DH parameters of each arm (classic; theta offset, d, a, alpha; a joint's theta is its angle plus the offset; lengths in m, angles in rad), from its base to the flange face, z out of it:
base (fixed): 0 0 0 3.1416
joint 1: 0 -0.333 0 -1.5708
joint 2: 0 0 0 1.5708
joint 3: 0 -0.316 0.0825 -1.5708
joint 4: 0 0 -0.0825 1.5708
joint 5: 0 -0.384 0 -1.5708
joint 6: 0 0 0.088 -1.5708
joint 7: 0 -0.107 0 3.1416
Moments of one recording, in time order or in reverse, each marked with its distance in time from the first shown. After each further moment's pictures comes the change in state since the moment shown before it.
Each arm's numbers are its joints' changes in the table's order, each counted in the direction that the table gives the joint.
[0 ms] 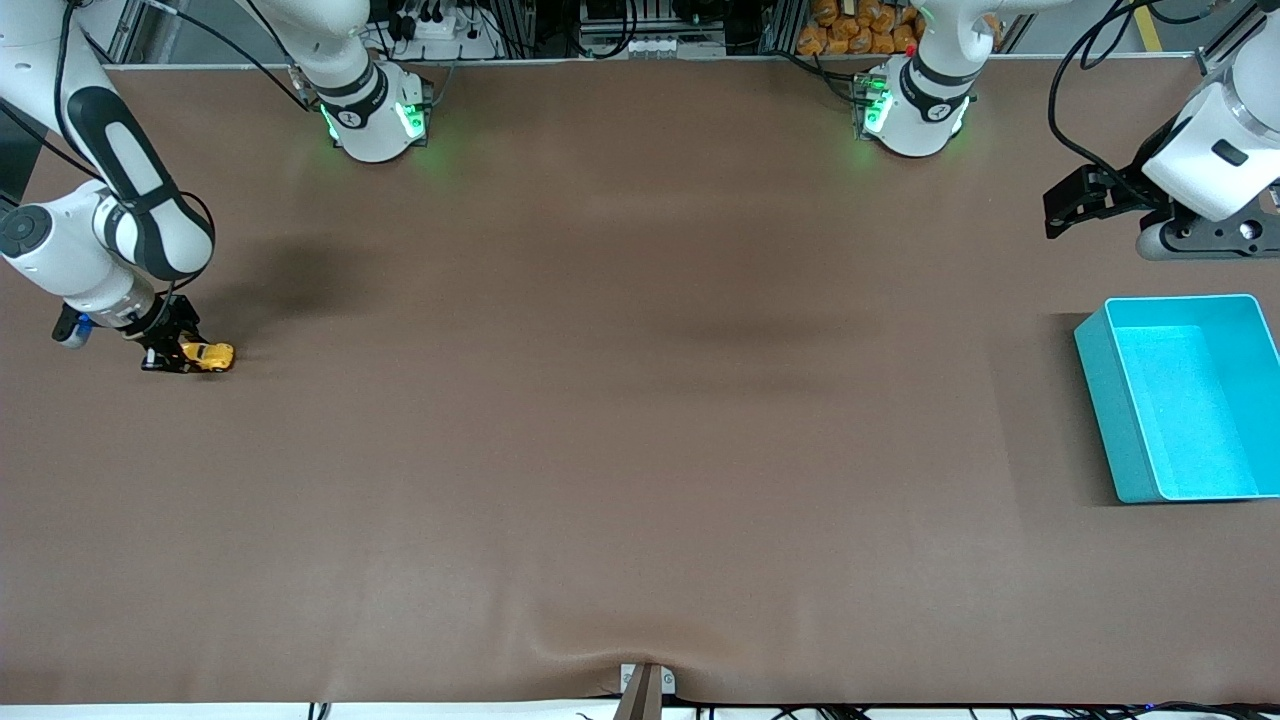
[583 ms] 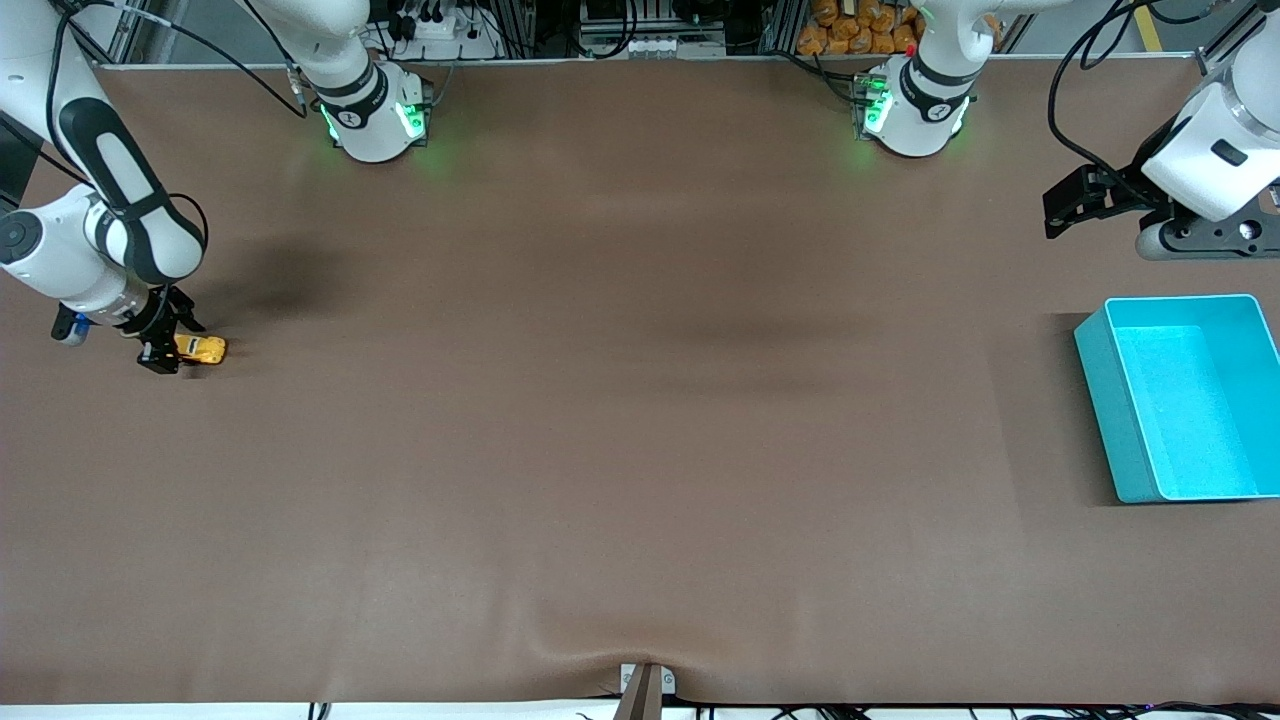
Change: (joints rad) left arm 0.000 0.000 0.001 0.000 0.000 0.000 0.000; right arm 0.001 -0.030 0.050 0.041 0.001 -0.121 0.061
